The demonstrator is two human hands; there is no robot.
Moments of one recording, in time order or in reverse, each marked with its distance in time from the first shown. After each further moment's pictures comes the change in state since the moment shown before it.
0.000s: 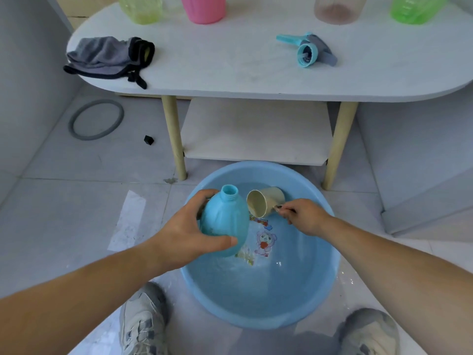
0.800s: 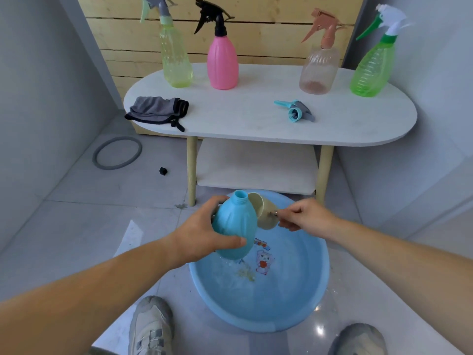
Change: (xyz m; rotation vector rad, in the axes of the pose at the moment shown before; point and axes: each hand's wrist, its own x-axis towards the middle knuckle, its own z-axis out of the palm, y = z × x) left_hand -0.040 0.045 -0.013 0.001 -0.024 0.069; right_hand -0.089 -0.087 -0.066 0.405 0.109 -0.068
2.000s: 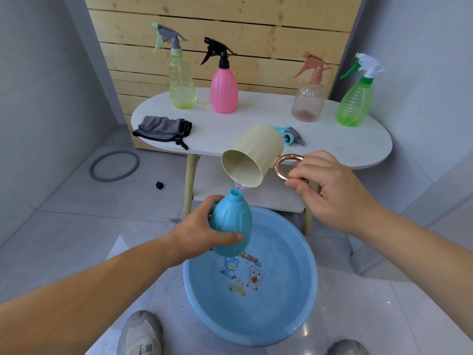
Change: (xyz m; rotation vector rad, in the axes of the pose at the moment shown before) left_hand -0.002 0.021 -0.011 -0.042 0.015 0.041; right_hand -0.088 -0.127 -0.052 -0.575 0.426 -0.943
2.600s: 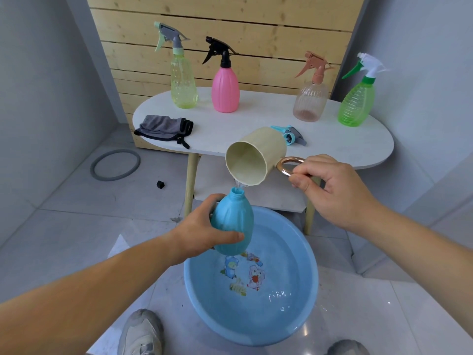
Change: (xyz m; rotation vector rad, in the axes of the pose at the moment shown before) left_hand 0.002 0.000 0.000 -0.016 0.002 0.008; right_hand 0.001 -0.002 -0.001 0.121 -0.026 0.167
